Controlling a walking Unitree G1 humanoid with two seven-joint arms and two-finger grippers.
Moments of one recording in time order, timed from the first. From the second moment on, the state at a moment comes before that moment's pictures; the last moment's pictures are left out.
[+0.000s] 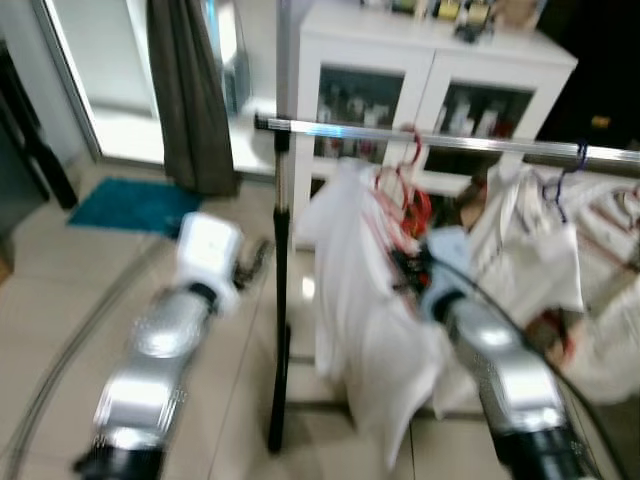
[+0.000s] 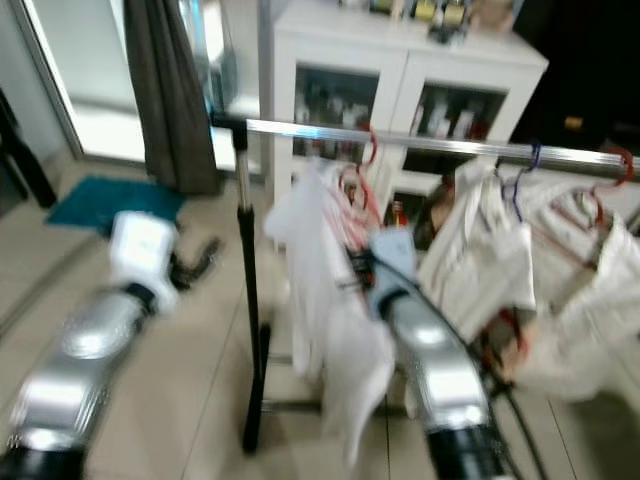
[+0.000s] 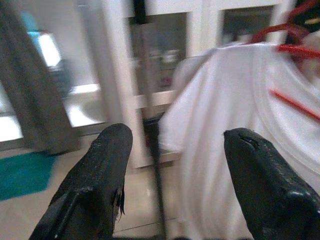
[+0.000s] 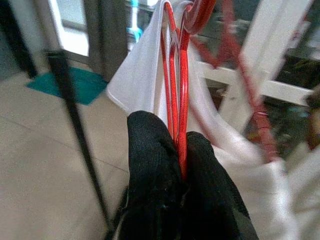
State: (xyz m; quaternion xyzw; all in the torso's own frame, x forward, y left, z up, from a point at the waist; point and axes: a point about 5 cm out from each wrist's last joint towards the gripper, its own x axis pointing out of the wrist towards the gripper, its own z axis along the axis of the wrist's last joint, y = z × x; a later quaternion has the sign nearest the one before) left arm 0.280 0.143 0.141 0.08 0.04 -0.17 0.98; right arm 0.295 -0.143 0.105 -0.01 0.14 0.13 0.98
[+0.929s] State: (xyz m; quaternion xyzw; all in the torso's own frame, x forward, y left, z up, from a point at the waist) left arm 0.275 0.143 0.146 0.13 0.04 -0.23 0.96; right arm 0.310 -0.129 0.121 -0.03 0.11 0.14 0.98
